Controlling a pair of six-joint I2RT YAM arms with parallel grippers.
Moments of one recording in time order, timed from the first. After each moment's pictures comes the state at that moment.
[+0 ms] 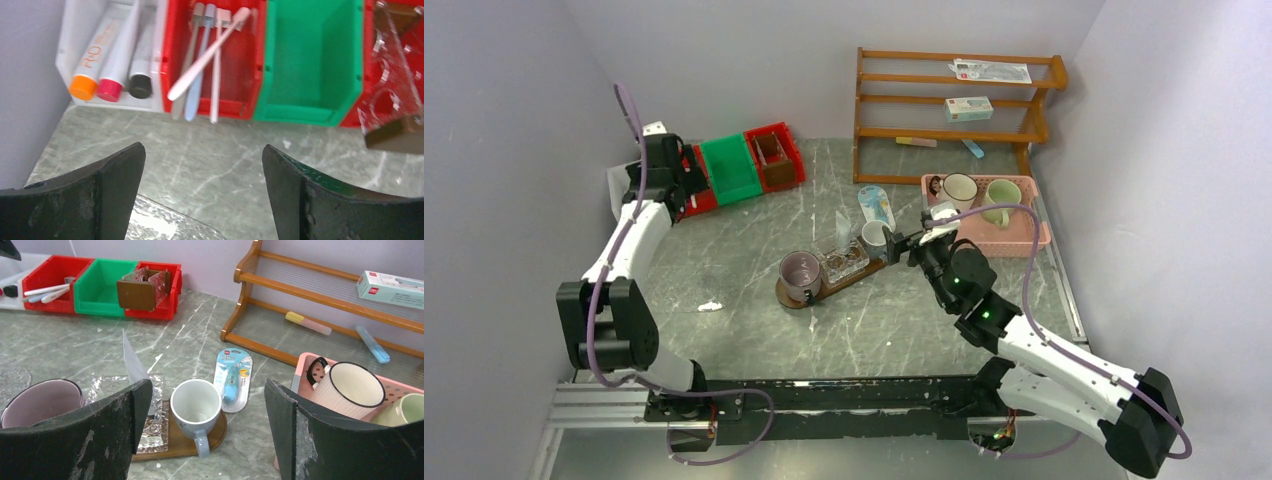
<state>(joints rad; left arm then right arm) 0.00 1.49 1.18 -0.31 -0.34 -0.28 0.78 0.87 0.52 0.39 0.39 -0.09</state>
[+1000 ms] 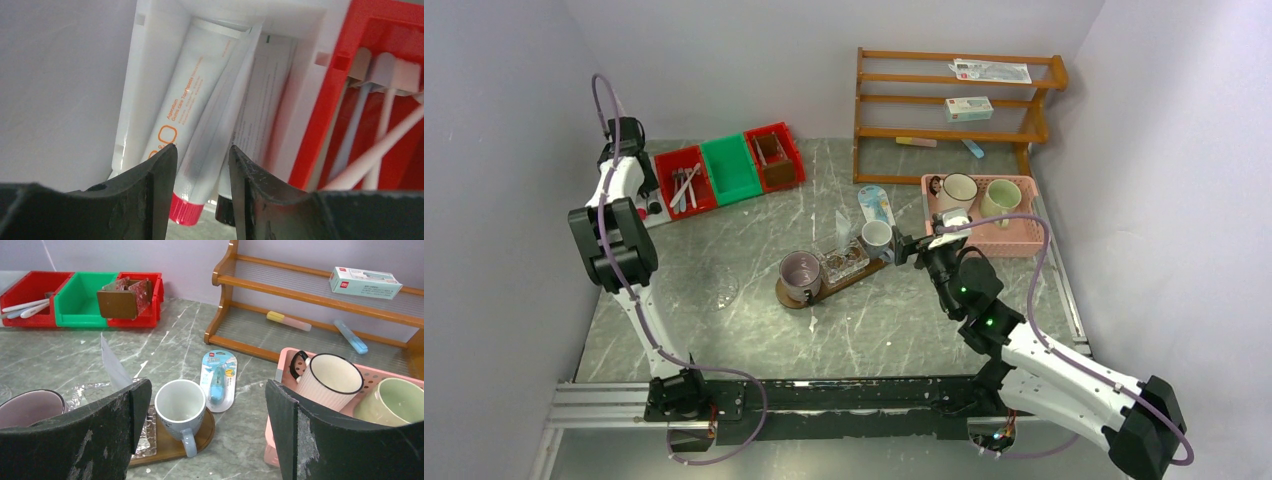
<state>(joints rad) 0.28 2.13 1.76 -0.51 -0.36 -0.13 0.78 0.79 0.45 0.44 0.47 -0.09</state>
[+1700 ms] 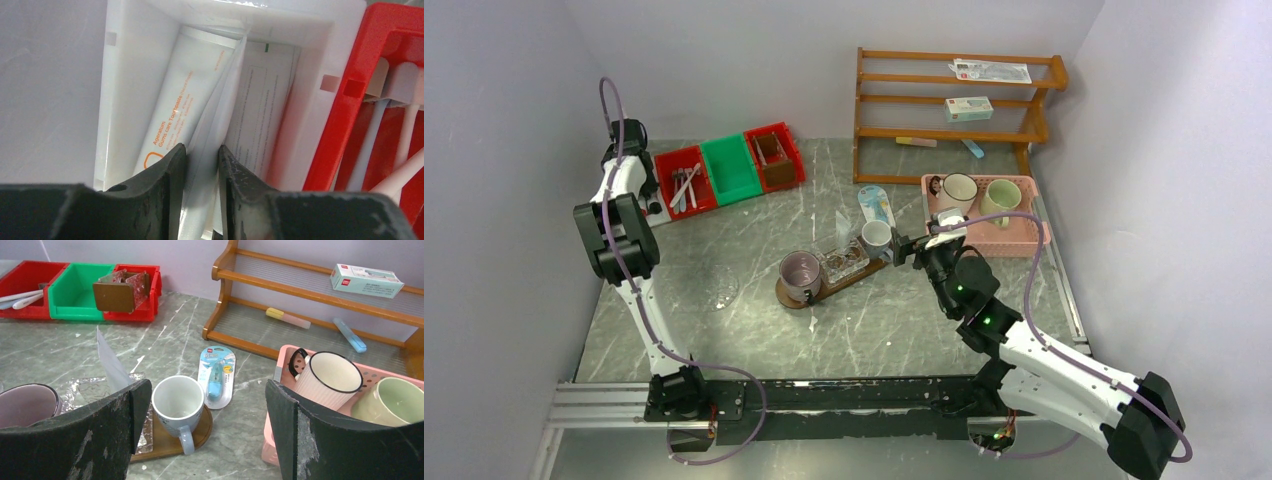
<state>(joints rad) 0.28 2.25 1.86 -0.53 -0.35 -0.09 0.78 0.82 0.45 0.44 0.47 -0.11</state>
